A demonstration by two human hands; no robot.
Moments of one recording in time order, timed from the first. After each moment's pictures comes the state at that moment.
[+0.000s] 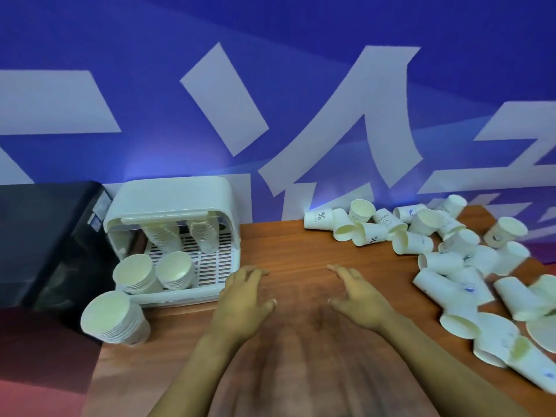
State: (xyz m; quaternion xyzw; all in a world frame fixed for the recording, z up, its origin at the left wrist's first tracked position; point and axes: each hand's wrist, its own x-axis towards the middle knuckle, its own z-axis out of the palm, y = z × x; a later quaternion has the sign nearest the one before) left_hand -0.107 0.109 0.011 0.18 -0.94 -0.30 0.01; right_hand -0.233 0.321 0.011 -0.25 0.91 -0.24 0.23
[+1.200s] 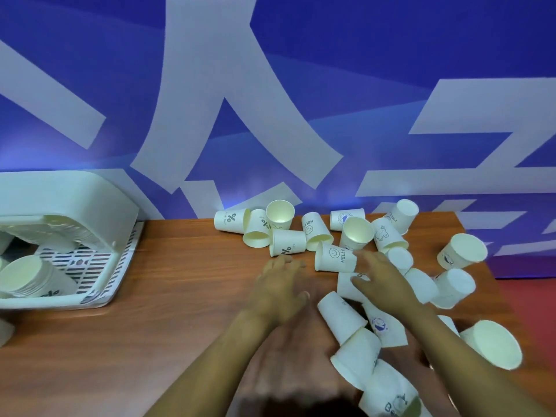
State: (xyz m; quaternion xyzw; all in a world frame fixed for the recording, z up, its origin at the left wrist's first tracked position) left_hand -0.360 0.365 -0.004 0.16 -0.93 -0.31 -0.09; right_hand -0.493 0.550 -0.028 -0.23 0.92 -0.26 0.20
